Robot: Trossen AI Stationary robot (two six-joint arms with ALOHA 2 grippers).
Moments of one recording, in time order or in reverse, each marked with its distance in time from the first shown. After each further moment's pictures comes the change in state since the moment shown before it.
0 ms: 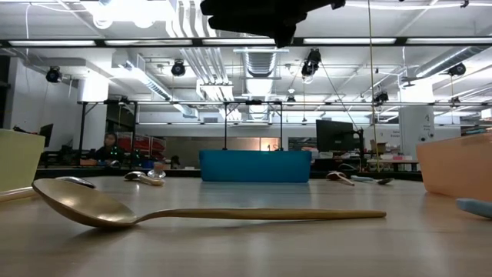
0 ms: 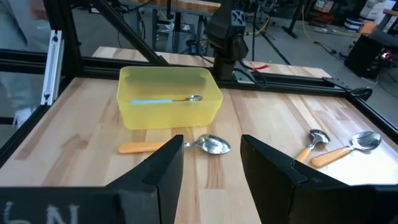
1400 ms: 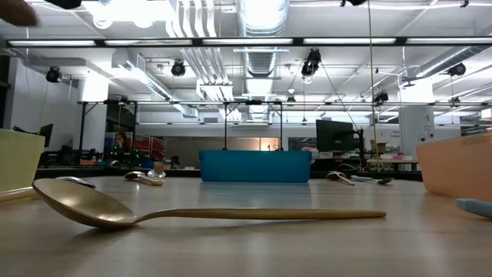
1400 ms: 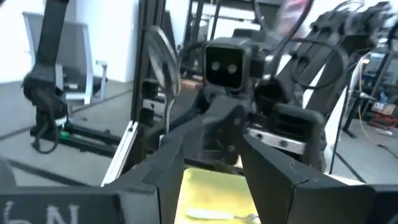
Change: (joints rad) left arm 0.155 -0.132 -0.834 1.241 0.325 0.076; right arm 0.003 0.309 0.305 0.376 -0.267 -0.204
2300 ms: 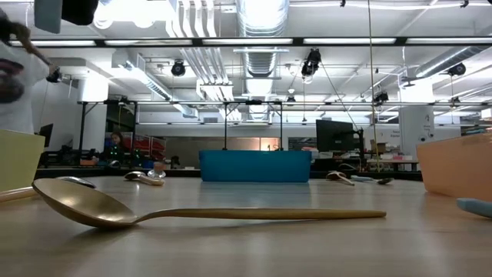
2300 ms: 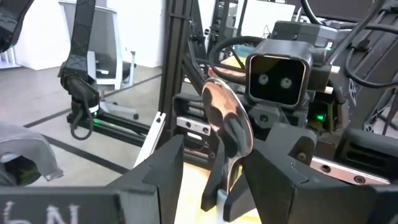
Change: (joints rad) left arm 0.051 0.000 -0.002 -0.069 -0.047 -0.001; right arm -0.008 0.028 0.125 -0.177 -0.121 0.037
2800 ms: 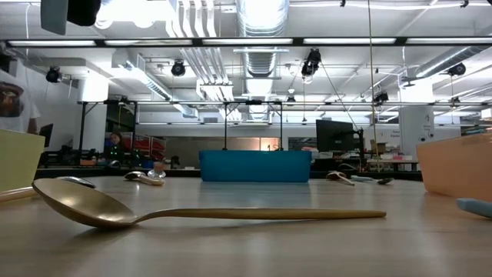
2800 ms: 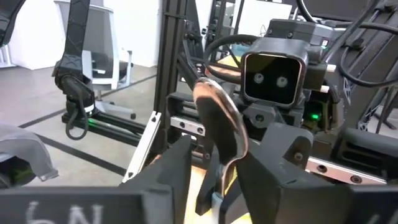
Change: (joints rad) left arm 0.010 0.000 0.002 0.001 -0.003 0.000; right arm -0.005 0.000 0.000 0.000 0.003 -0.001
